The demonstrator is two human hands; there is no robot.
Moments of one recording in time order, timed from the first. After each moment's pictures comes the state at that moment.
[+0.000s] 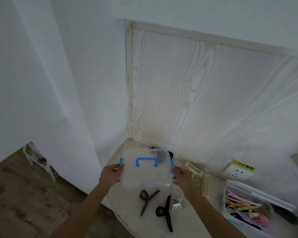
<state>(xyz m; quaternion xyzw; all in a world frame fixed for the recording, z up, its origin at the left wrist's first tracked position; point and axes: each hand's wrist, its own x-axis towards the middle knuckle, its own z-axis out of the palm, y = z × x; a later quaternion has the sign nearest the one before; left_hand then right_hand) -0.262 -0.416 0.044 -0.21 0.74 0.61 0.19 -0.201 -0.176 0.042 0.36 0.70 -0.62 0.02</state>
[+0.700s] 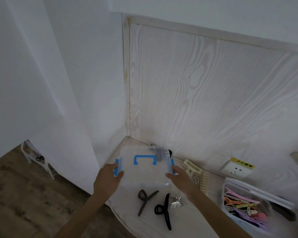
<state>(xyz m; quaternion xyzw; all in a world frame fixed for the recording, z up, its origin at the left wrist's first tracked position) -0.235 -0.422 0.054 -0.04 0.92 0.38 0.10 -0.186 -0.184 0.073 0.23 0.83 -0.49 0.13</state>
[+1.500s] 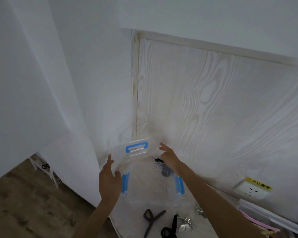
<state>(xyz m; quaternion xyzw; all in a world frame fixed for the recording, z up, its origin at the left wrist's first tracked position) -0.271 -0.411 0.059 -0.12 0.86 0.48 -0.08 -0.320 -0.205 0.092 0.17 0.82 -0.53 0.12</state>
